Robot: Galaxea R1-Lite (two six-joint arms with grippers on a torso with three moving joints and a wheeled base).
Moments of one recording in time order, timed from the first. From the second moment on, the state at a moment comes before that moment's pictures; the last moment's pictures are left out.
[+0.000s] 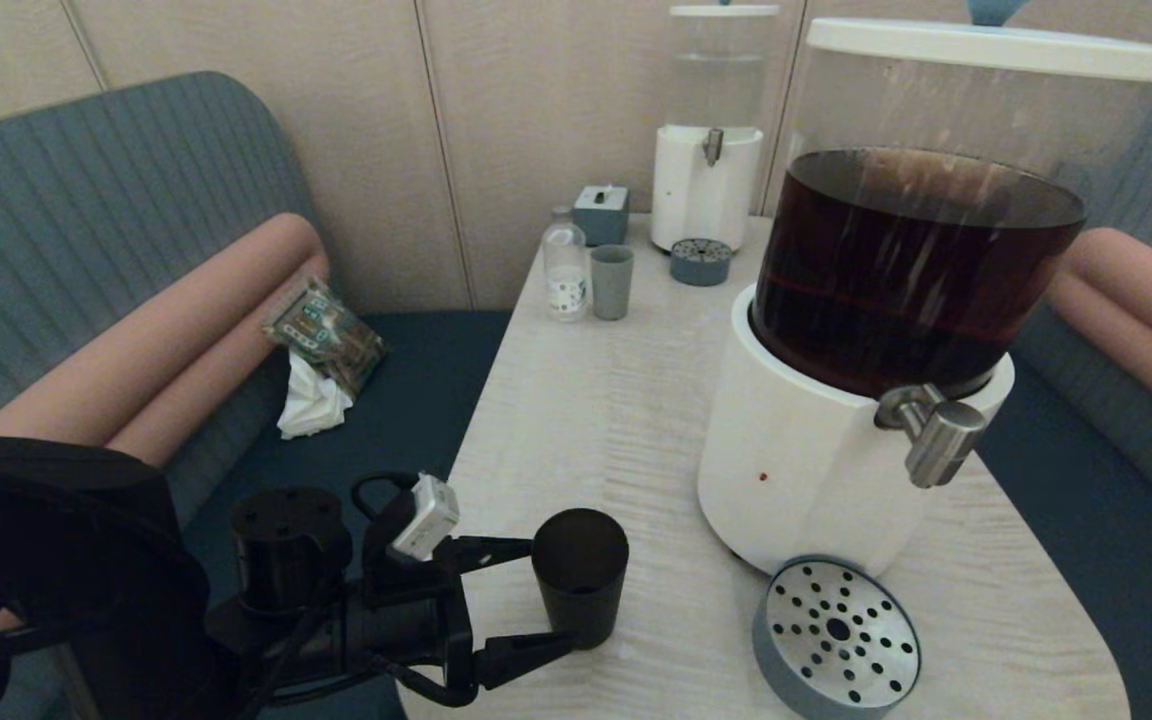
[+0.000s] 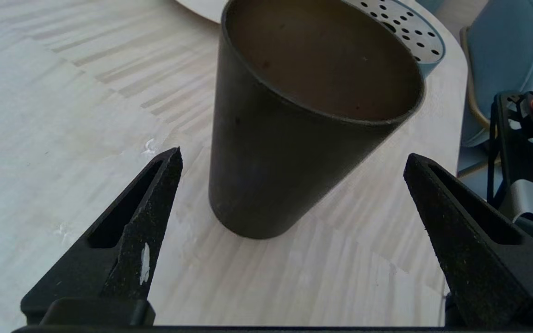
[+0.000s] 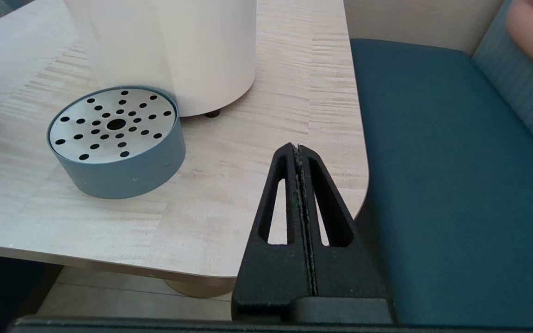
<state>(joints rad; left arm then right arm) -0.39 2.07 -0.31 -1.52 -0.80 0.03 0.00 0.00 0.00 -0.03 -0.01 0.00</state>
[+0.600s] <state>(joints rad) -0.40 2.12 -0.33 -1.52 -0.79 0.03 0.01 0.00 0.00 -0.03 -0.01 0.00</state>
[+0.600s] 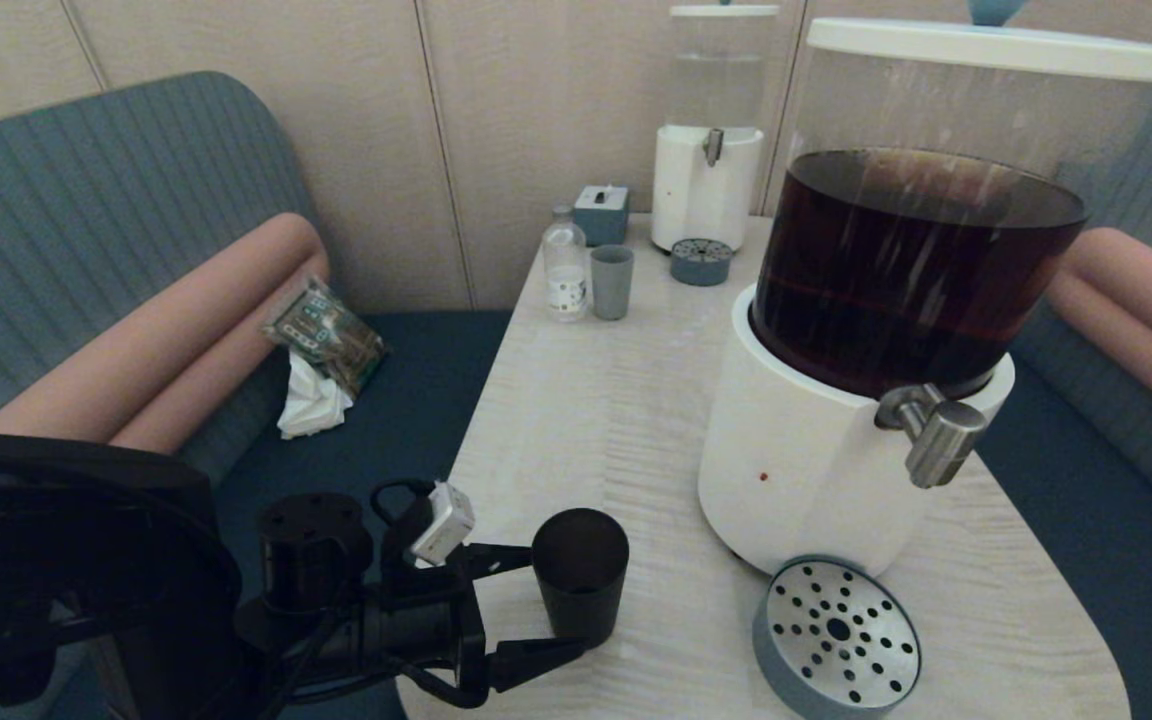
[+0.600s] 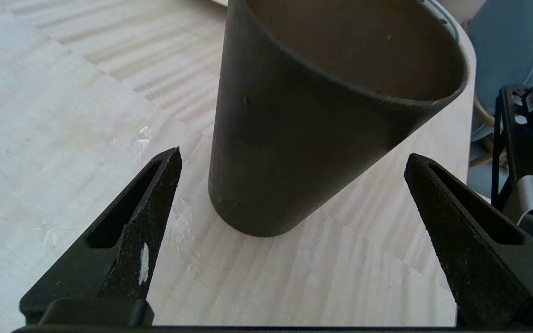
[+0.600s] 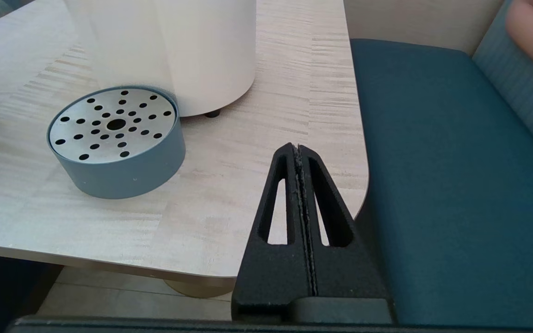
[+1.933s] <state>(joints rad) -0.45 2.19 -0.45 -1.52 -0.75 0.04 0.00 0.00 0.00 -0.03 -0.01 0.00</state>
